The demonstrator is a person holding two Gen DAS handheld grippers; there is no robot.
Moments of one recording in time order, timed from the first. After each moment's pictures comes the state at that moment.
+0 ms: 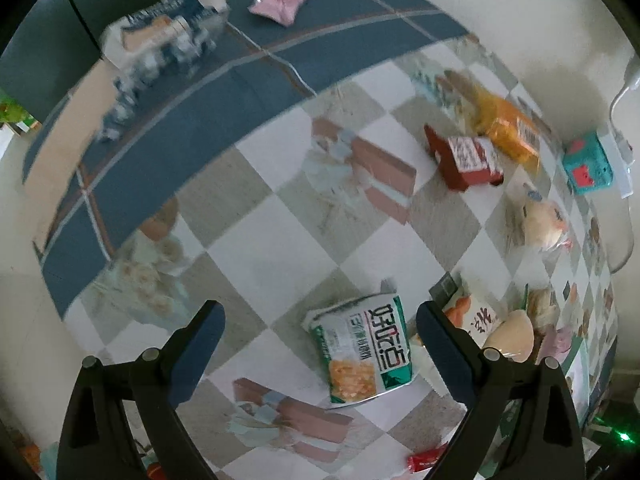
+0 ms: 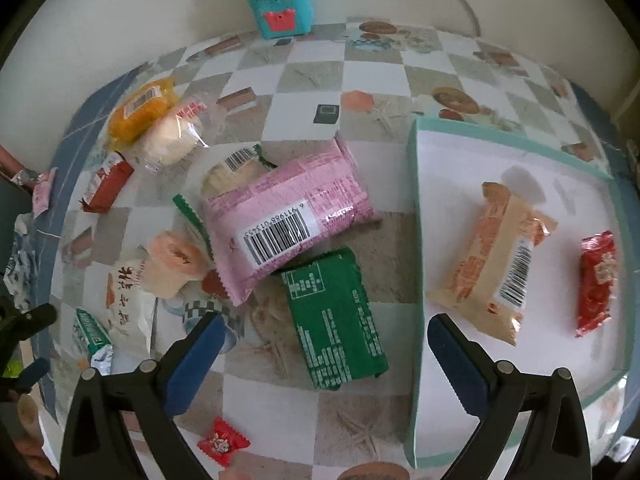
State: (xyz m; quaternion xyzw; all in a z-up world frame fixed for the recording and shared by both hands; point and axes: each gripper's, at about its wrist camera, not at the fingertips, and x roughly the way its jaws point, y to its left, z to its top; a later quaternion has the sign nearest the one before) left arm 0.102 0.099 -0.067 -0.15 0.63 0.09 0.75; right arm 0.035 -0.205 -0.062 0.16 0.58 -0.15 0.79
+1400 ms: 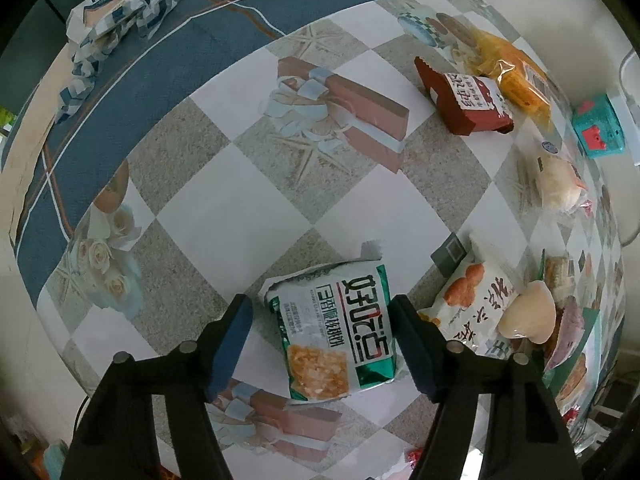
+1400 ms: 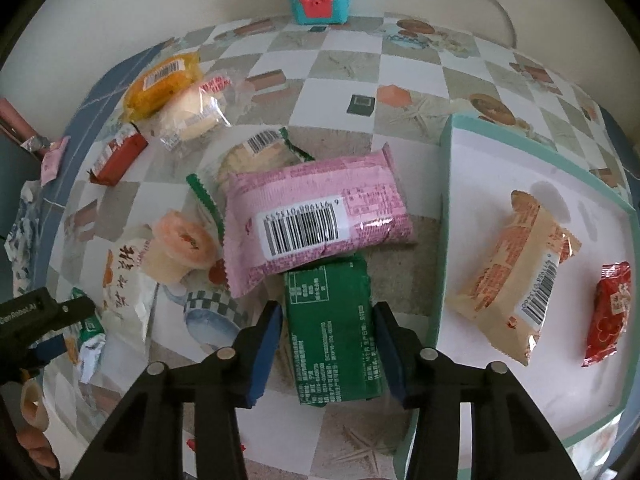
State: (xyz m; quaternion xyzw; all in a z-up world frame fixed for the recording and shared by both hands) left arm 0.105 0.082 -0.106 -0.14 0.67 0.06 0.72; right arm 0.046 -0.196 -0.082 0.12 0.60 -0.11 0.78
